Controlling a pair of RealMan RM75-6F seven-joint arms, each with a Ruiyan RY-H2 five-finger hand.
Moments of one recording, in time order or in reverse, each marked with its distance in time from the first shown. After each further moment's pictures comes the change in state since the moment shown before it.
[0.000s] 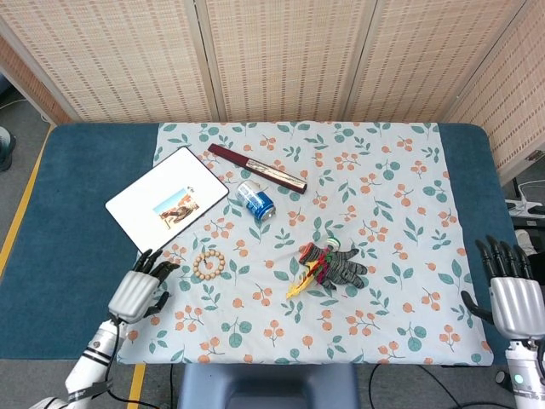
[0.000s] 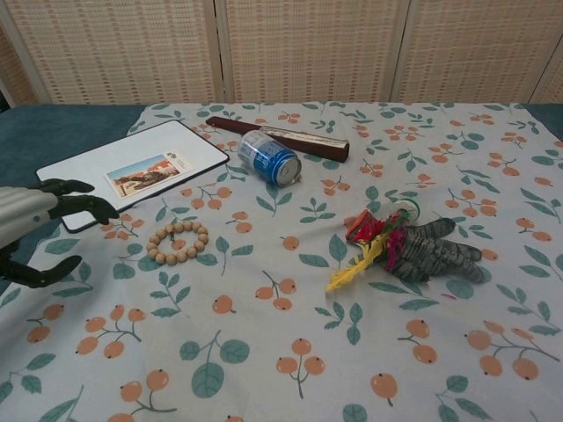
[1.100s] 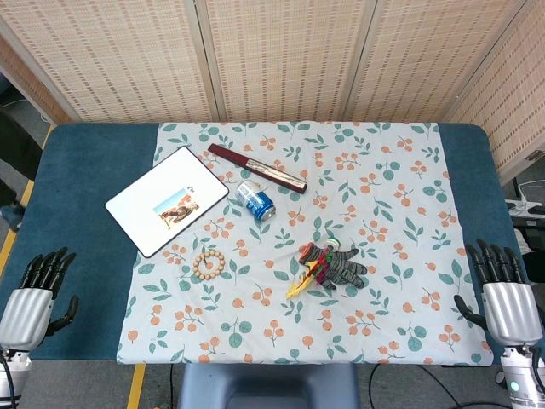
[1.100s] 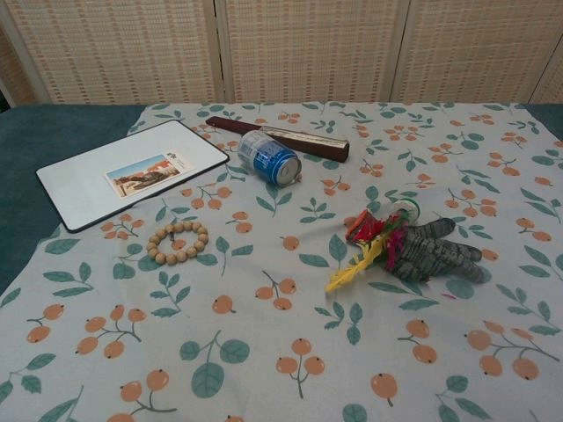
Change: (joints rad) left arm 0.254 0.342 0.040 -0.121 0.067 0.367 -0.270; right arm -0.001 -0.012 -0.044 0.002 -0.071 0.055 -0.005
